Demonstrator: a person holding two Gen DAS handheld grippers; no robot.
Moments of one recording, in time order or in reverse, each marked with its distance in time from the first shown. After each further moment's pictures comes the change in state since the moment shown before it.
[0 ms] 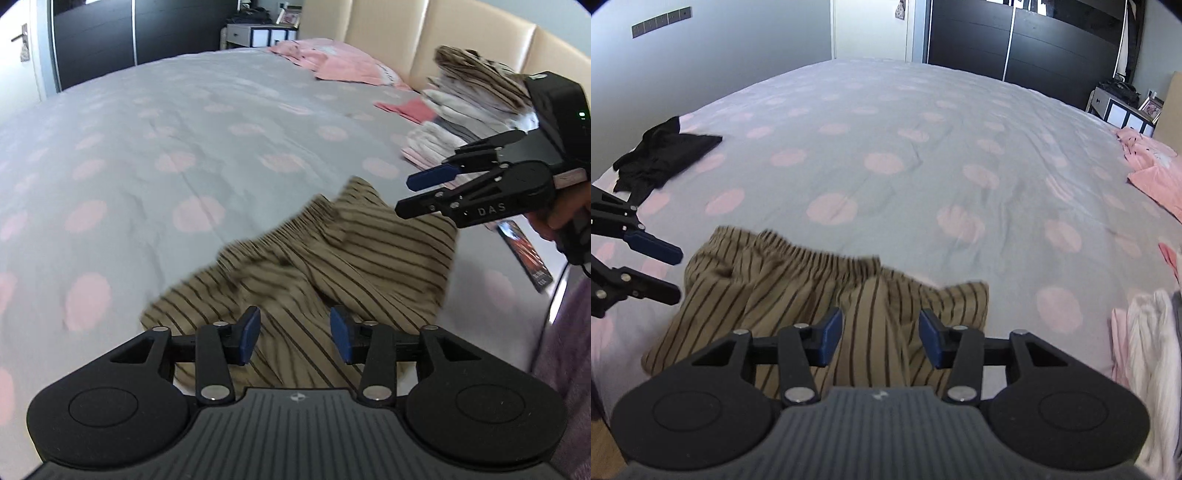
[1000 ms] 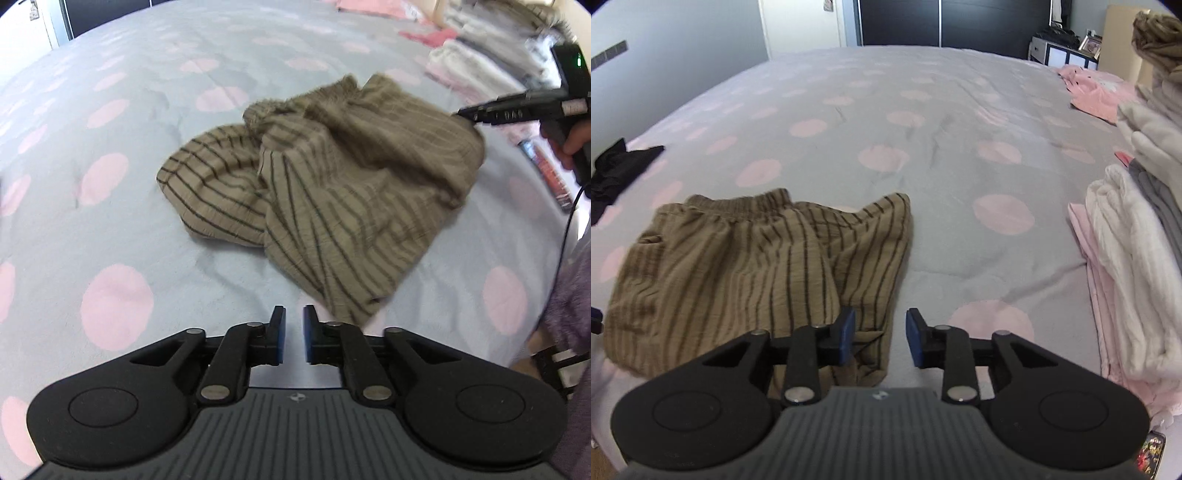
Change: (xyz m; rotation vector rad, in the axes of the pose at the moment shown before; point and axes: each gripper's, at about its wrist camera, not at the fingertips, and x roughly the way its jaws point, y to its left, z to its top) left arm -0.001 0.011 -0.075 -0.031 0.171 0.067; right arm -0.008 -0.048 -0.076 0.206 0.005 -0.068
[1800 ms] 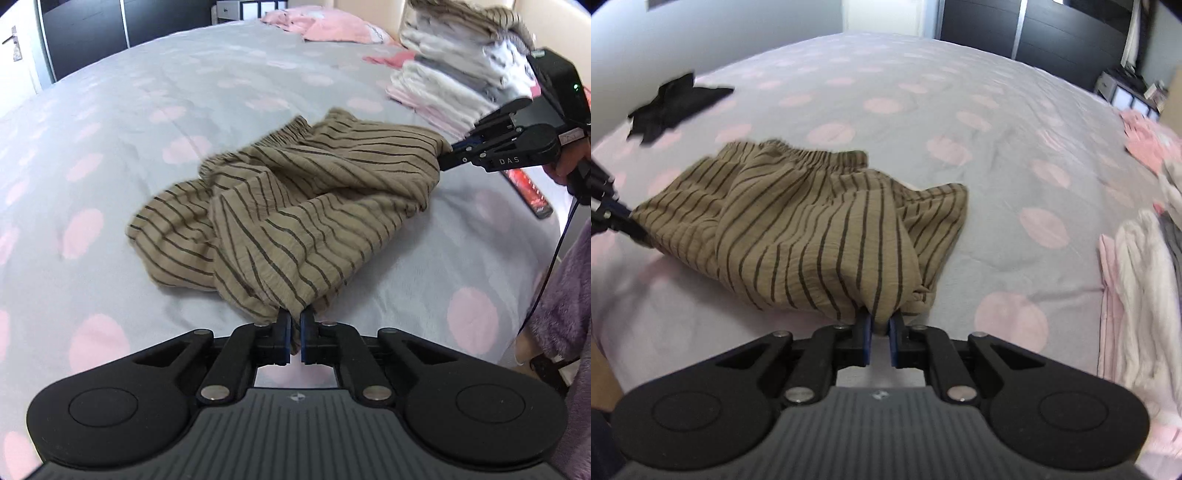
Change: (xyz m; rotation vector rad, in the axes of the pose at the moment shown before) left arm -0.004 -0.033 0.006 0.078 -0.072 -0.012; right arm -0.021 0.017 -0.016 -0.235 0.065 0.079
